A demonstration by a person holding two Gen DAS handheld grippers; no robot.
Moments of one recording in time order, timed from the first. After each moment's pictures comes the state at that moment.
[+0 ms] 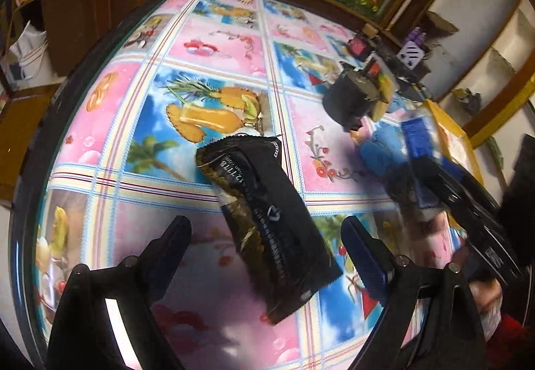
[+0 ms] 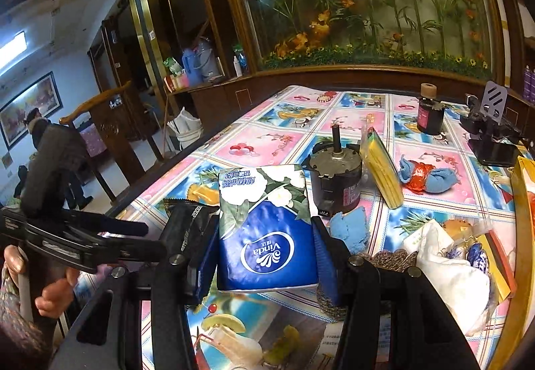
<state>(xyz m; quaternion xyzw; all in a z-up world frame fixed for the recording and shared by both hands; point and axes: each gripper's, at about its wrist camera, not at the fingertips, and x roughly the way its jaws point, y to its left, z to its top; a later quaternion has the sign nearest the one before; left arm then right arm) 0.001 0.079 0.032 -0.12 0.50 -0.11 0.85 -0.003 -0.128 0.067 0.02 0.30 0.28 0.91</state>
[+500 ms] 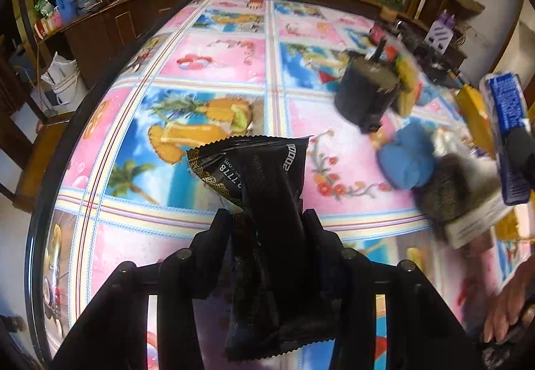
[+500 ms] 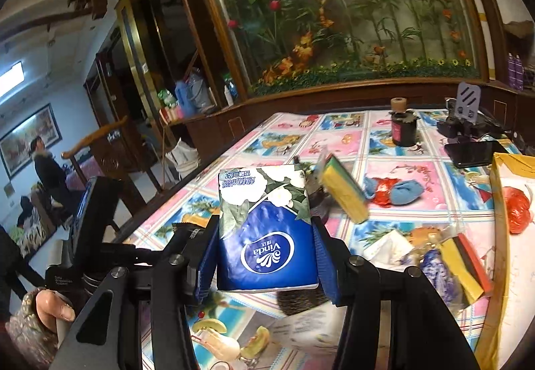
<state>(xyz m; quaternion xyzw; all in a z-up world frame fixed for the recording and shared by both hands) 0.012 0.028 0.036 -0.04 0.48 -0.04 0.88 -0.016 -0.186 0.088 0.08 0.25 0.26 0.93</state>
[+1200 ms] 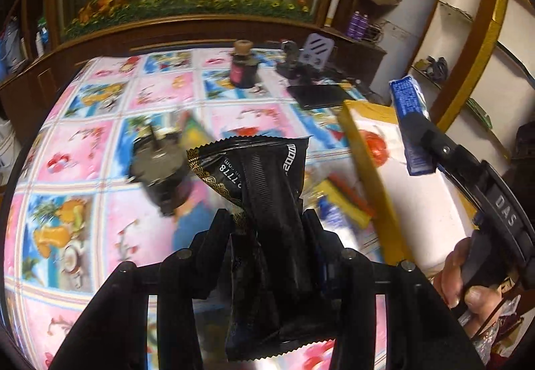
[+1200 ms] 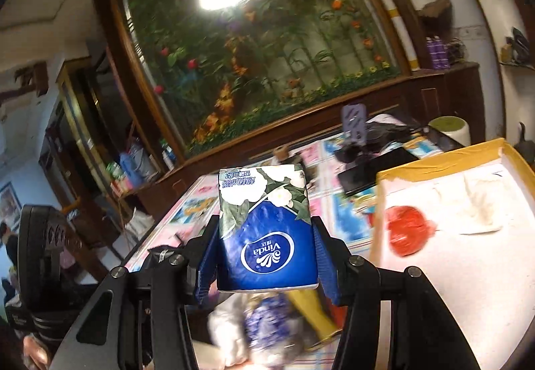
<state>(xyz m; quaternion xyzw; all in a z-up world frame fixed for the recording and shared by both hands) 0.036 -0.139 0.096 -0.01 0.42 -0.19 0.89 -0.002 -0.346 0.105 0.20 0.19 0.12 0.95</state>
